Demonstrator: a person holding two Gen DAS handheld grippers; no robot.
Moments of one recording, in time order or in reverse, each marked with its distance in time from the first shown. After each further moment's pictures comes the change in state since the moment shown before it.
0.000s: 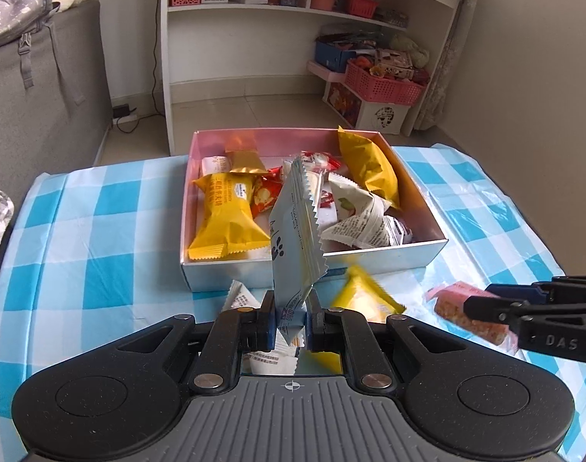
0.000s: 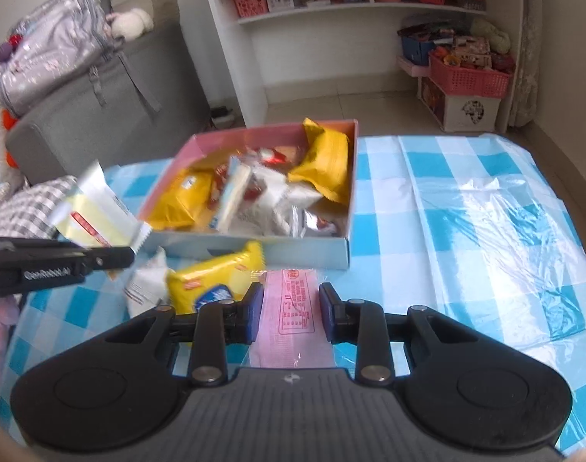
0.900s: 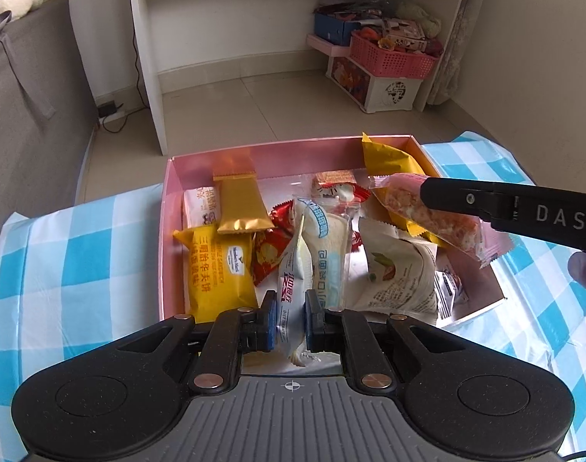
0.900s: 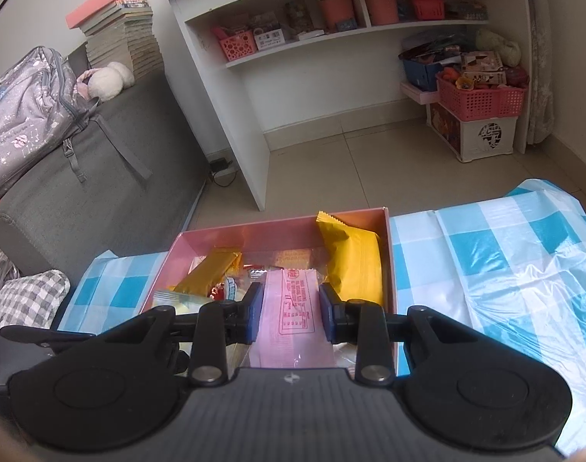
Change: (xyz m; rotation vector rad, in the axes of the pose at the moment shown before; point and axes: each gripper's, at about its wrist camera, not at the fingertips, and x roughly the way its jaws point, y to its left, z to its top) left arm 0.080 0.009 0.071 0.060 0.094 0.036; right arm 0.055 0.000 0.093 0.109 -0.176 0.077
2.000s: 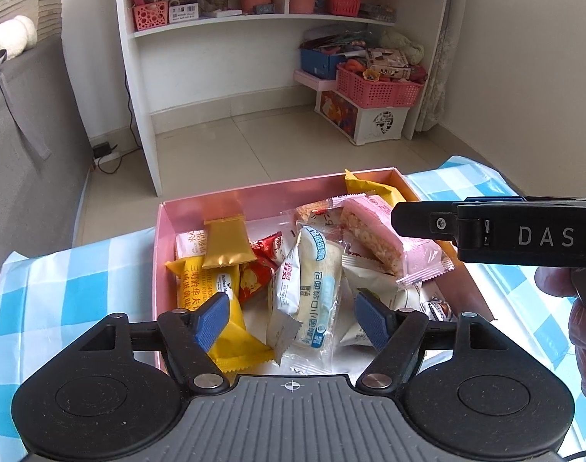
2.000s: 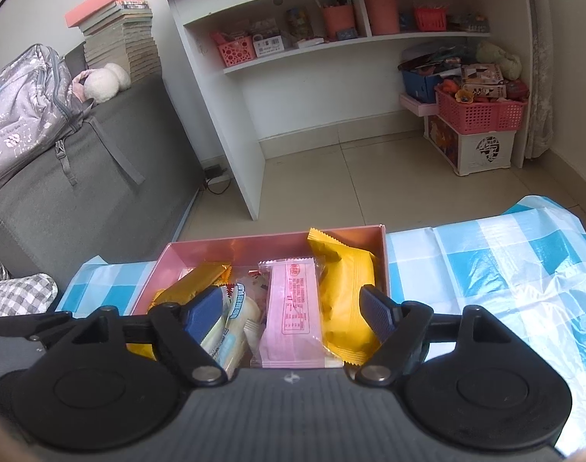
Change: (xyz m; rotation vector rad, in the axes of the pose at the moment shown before) left arm -0.018 -0.009 0.001 0.050 -0.120 -0.008; right arm -0.010 0.003 0.006 -0.032 -0.019 -0.032
